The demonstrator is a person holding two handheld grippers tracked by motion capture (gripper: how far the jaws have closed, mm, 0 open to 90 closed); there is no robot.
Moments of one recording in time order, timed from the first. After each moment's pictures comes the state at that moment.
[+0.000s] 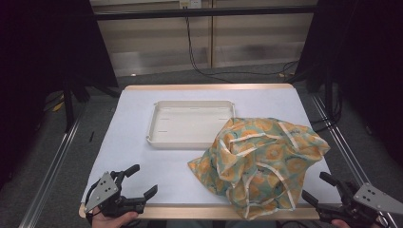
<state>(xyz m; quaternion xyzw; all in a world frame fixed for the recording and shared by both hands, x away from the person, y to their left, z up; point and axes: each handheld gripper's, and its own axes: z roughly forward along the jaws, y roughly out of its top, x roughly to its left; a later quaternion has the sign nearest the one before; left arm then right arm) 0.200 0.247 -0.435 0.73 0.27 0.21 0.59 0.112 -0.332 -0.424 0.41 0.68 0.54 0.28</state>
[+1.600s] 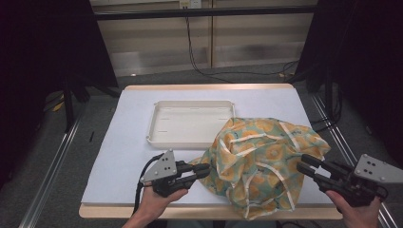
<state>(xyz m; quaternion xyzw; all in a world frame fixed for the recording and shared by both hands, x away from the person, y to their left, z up) 0.234 0.117 -0.389 0.78 0.09 0.07 0.61 0.150 -0.313 -0.355 0.34 0.71 0.58 0.24</state>
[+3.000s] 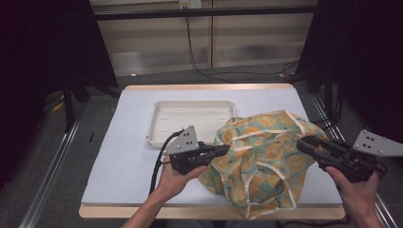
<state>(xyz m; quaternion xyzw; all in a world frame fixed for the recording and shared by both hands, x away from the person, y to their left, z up) 0.271 0.076 -0.353 0.78 0.09 0.06 0.61 0.184 -0.318 -0.329 0.33 0.71 0.57 0.26</state>
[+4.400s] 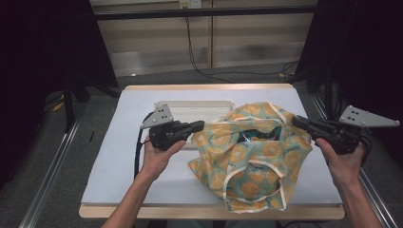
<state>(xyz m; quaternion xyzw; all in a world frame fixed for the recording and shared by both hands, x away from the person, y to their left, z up) 0.326 0.119 -0.353 0.77 0.18 0.09 0.61 0.249 -0.322 -0.331 0.34 0.70 0.57 0.25</state>
